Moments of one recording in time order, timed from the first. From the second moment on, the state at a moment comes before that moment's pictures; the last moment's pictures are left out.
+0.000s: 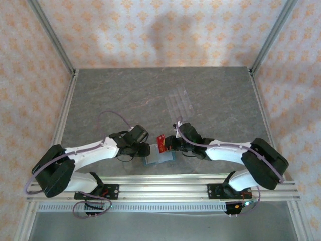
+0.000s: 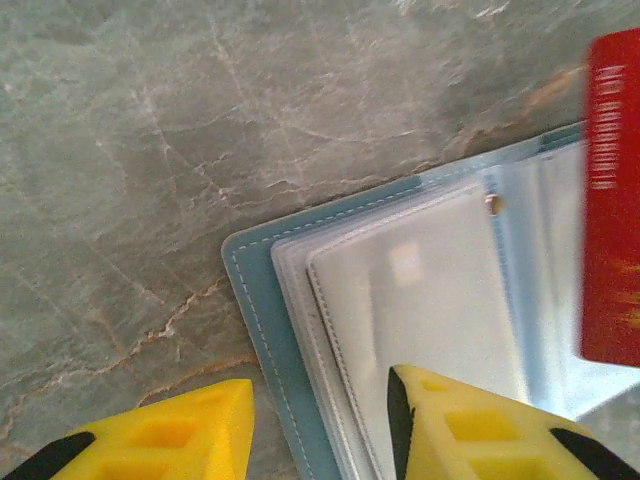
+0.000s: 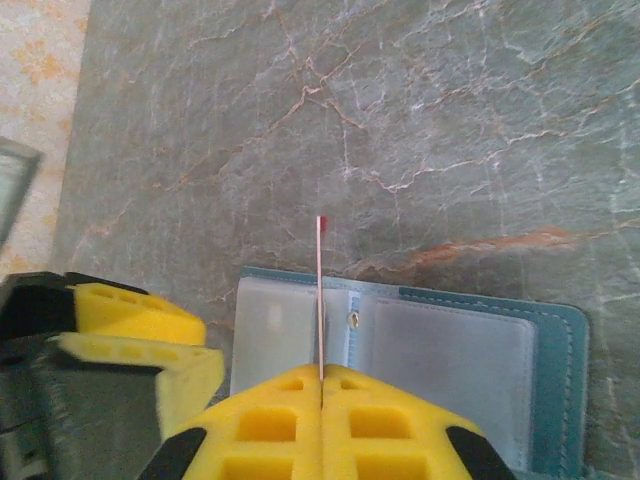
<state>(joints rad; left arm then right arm) -0.74 1.32 0.66 -0.50 0.02 -0.78 0.82 1.42 0.53 0.23 -0.25 0.84</state>
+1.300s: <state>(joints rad) -0.81 1.40 0.65 -0.46 0.00 -0.83 0.83 1.53 0.47 0.46 -0.29 0.92</state>
